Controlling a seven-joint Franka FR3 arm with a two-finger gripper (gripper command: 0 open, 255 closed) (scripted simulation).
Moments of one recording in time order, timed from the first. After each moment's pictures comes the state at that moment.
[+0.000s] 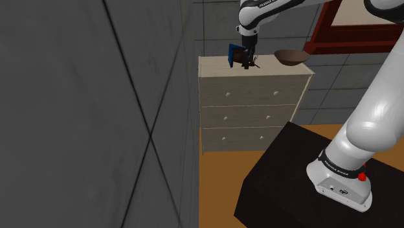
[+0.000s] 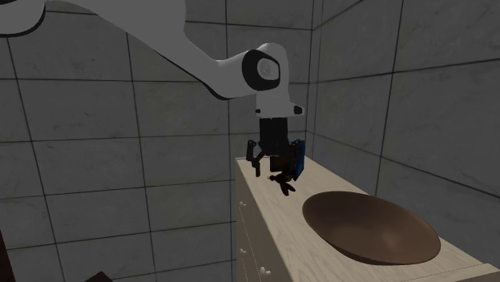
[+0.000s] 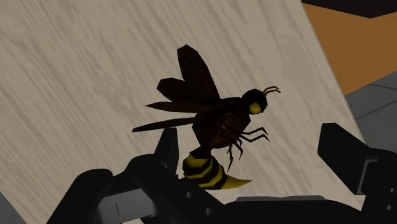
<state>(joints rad) -0.10 0.07 -0.19 -1.91 -0.11 1.91 -0.51</state>
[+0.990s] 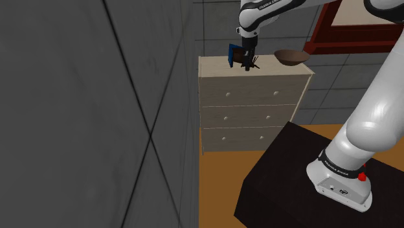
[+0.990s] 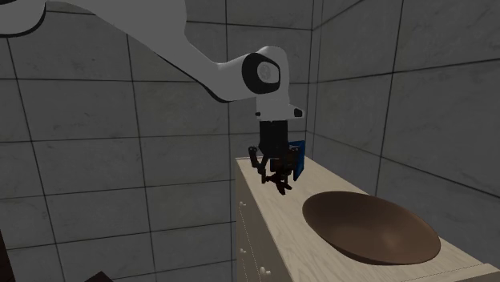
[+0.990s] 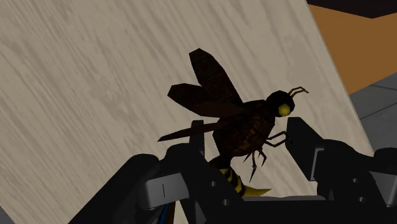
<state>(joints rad) -0.10 0.08 -0.19 -1.92 -0.11 1.93 -0.51</state>
